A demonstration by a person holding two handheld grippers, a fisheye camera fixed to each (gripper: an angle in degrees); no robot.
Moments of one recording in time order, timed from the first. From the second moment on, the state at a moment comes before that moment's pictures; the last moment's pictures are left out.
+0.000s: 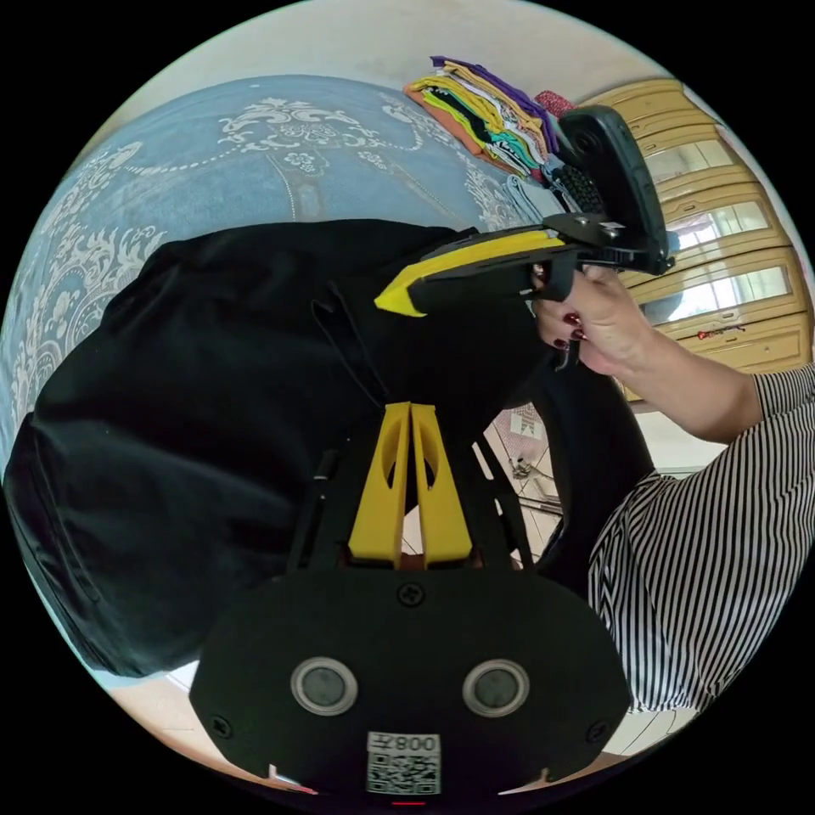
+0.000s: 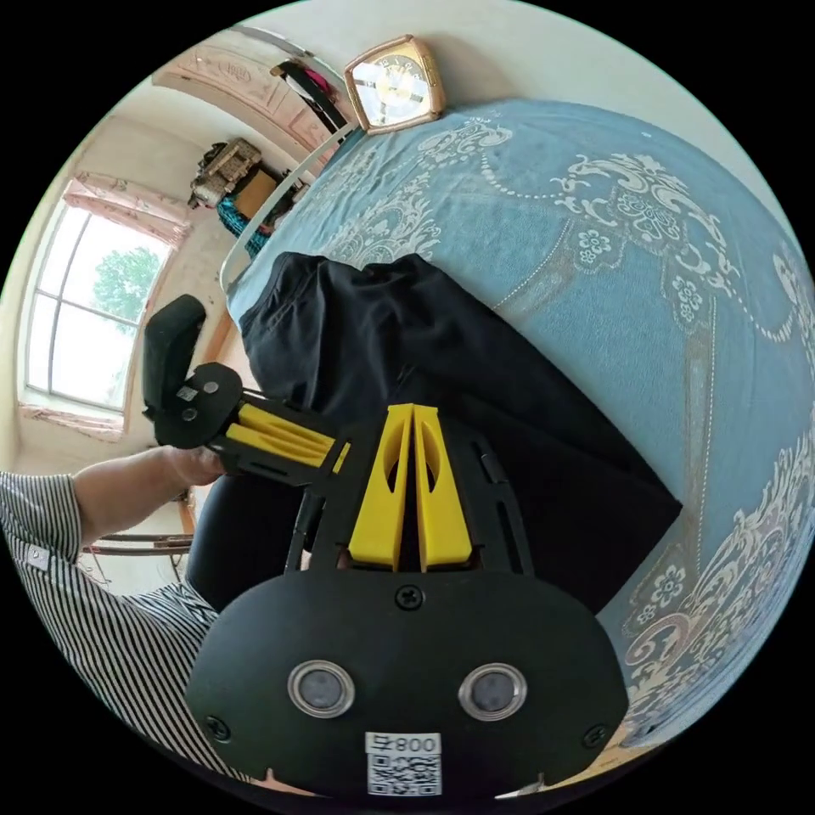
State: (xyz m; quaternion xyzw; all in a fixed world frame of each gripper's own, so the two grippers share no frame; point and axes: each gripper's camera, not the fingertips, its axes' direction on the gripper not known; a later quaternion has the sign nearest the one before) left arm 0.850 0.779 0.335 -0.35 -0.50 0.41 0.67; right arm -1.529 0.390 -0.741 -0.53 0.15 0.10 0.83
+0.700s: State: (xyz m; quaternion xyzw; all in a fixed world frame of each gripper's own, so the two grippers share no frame) left arm 0.822 0.873 0.338 -0.33 -0.46 0.46 0.68; right arm -1.478 0.370 -0.899 -0.42 0.20 0.30 0.83
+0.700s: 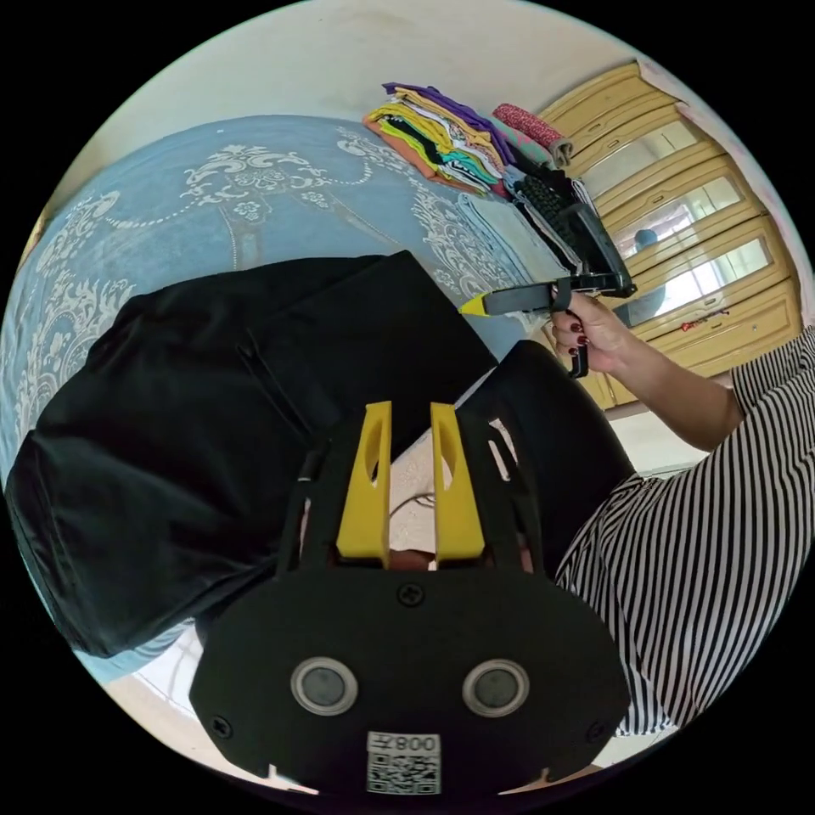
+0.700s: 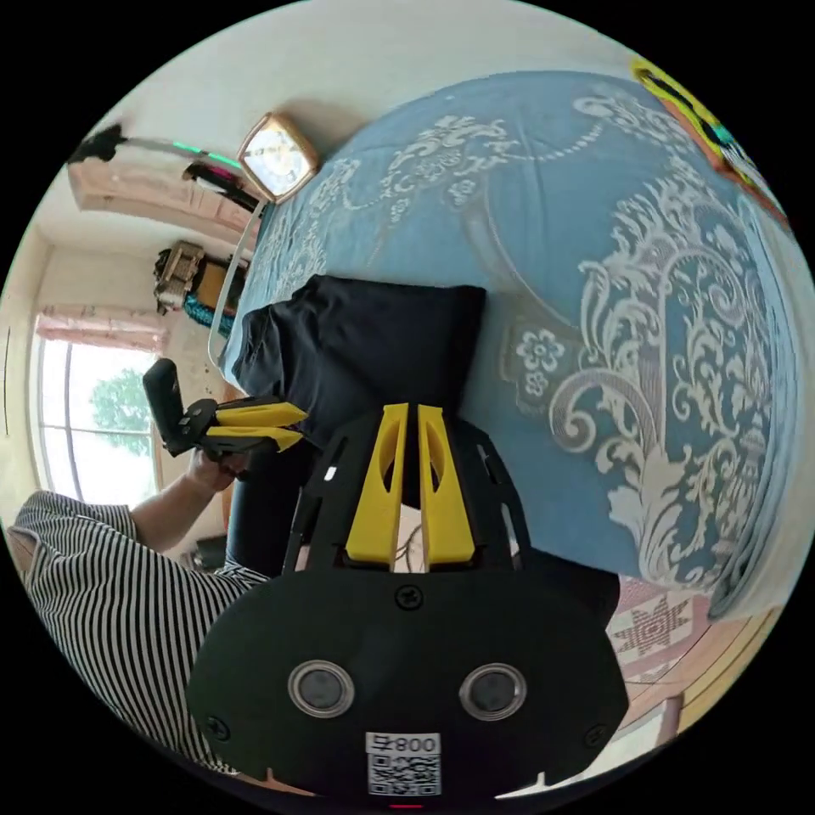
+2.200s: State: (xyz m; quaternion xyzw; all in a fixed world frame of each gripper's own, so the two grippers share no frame) left arm 0.738 0.997 0.334 -0.33 -0.48 0.59 0.55; right arm -1.404 0.301 -0.956 -0.32 0.10 0.41 0.85
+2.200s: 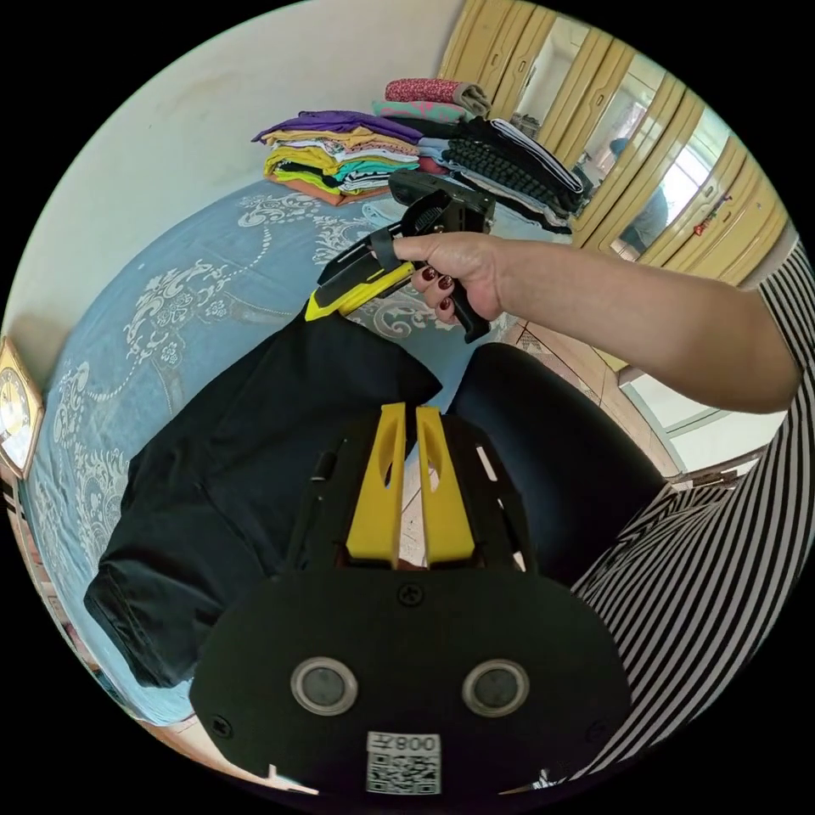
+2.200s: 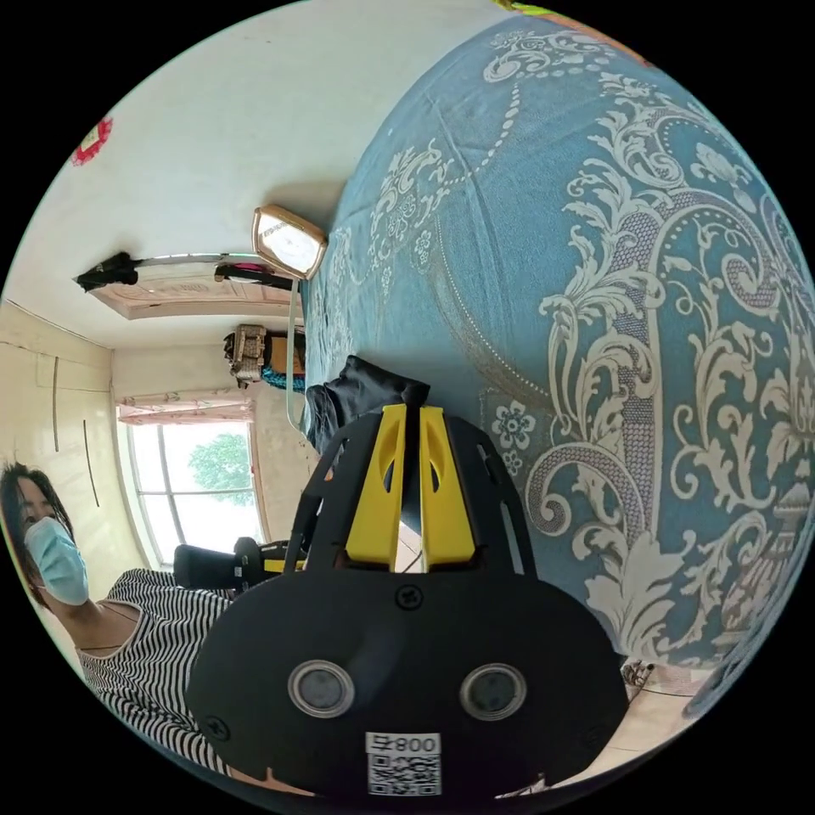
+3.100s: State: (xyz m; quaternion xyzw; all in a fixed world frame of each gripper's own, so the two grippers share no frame) left arm 0.734 0.812 -0.049 -0.06 -0.36 0.46 0.81; right arm -1.580 0.139 -0.720 -0.34 -0.02 0.32 0.88
